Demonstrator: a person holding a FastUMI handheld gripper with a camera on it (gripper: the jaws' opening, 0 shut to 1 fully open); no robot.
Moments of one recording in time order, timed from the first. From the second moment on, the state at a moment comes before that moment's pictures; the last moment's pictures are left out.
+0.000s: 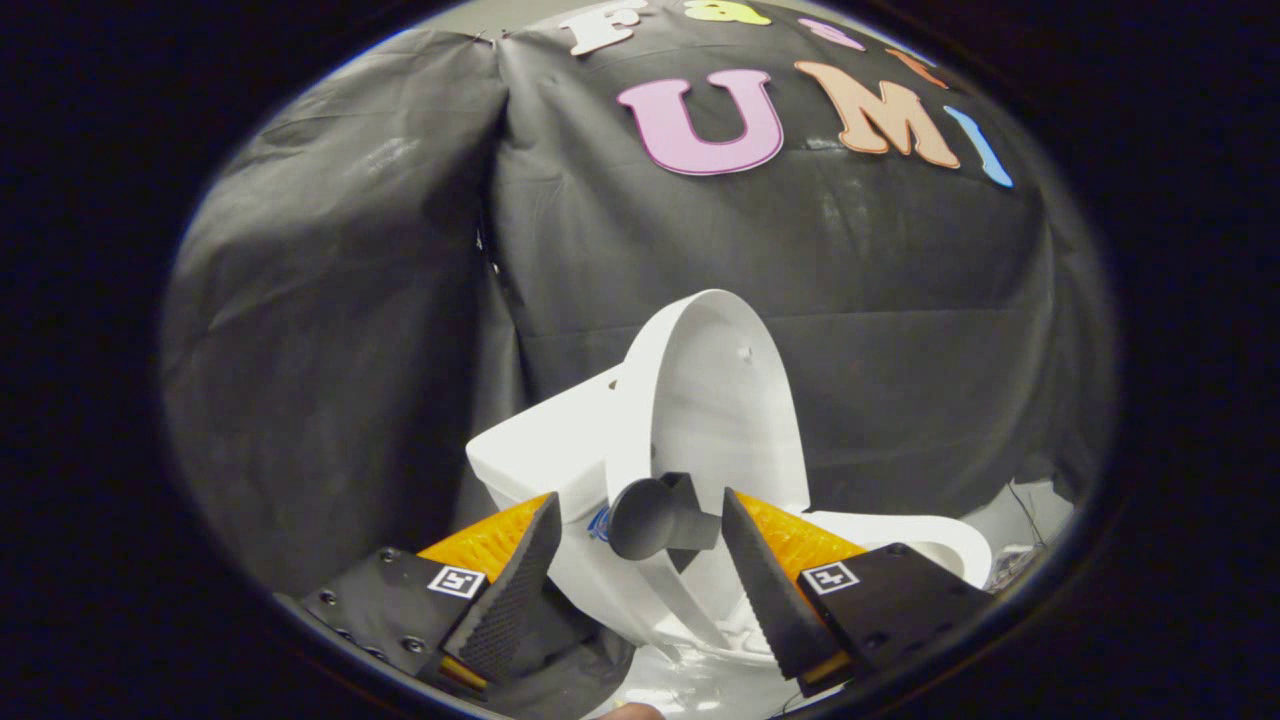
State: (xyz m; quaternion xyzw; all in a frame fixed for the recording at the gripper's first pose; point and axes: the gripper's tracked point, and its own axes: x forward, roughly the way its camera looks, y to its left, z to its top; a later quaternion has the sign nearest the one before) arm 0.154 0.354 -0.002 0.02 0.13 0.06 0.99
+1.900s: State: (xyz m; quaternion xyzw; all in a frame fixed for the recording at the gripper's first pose) arm 0.045 0.105 0.040 -0.01 0.04 0.02 1.00
